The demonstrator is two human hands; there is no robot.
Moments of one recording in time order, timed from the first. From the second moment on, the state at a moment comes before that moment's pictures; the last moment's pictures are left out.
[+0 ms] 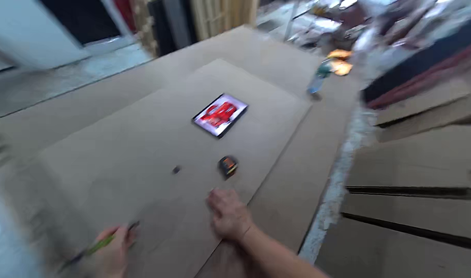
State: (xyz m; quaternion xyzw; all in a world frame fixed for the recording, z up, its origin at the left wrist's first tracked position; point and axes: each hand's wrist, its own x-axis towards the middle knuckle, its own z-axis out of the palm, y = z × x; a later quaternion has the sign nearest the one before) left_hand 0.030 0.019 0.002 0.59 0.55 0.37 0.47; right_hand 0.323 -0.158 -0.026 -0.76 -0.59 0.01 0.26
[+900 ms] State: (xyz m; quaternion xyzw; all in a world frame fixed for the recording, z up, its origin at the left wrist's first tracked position) left_hand -0.015 0.073 0.018 0.76 0.21 0.08 0.61; right_hand 0.329 -0.144 -0.023 -0.79 -0.58 0.04 0.20
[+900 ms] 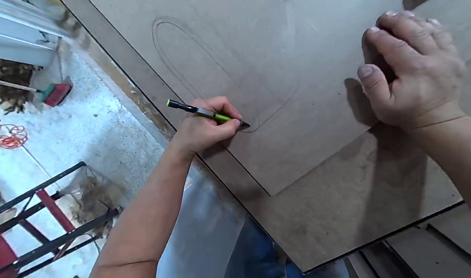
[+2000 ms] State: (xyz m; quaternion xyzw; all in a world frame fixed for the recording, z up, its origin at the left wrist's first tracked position) left_hand -0.005 0.075 0.010 0.79 0.17 0.10 0.59; right_hand 0.330 -0.145 -0.024 -0.79 -0.58 0.04 0.20
